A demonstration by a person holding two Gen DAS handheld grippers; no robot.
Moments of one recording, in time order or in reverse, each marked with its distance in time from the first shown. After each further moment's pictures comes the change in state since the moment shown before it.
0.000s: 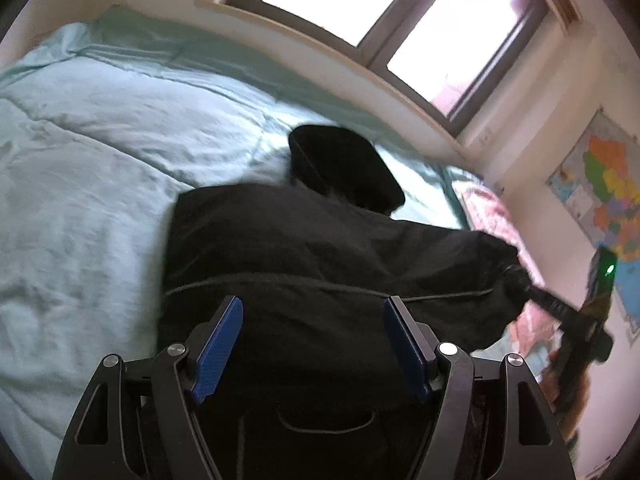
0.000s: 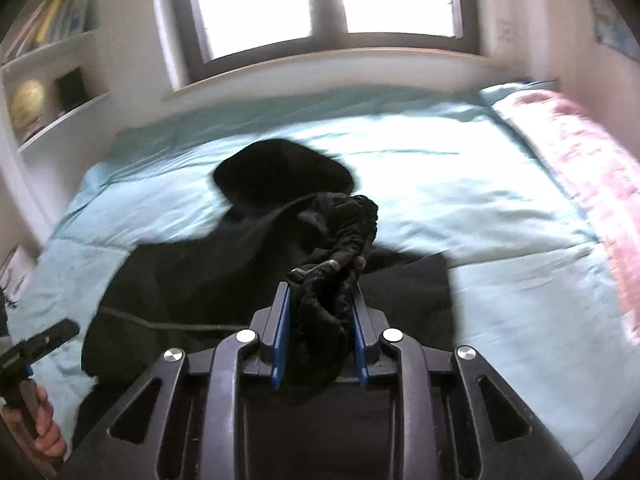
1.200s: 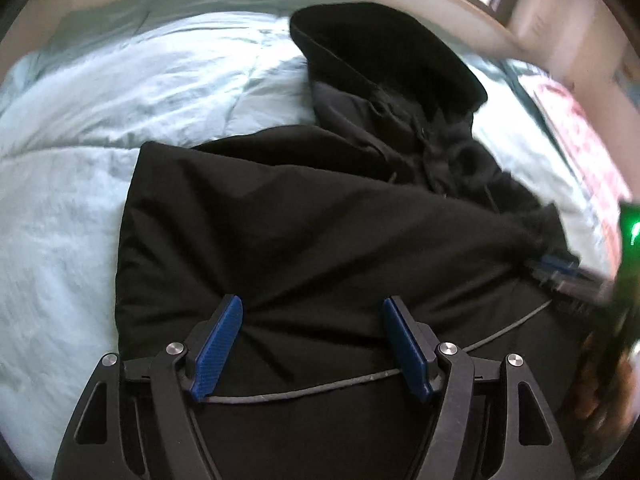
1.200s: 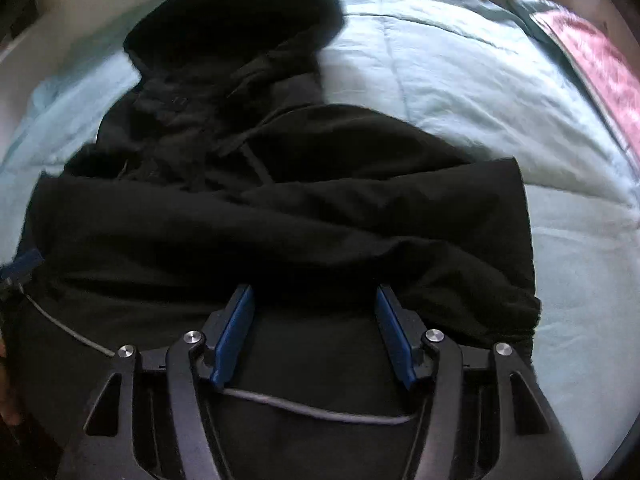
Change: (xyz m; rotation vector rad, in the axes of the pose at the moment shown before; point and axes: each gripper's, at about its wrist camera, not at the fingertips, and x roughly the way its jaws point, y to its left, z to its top) left arm 0.151 -0.002 0.010 0.222 0.268 0.290; right arm 0.181 -0.017 -0.047 -0.027 0.366 -0.031
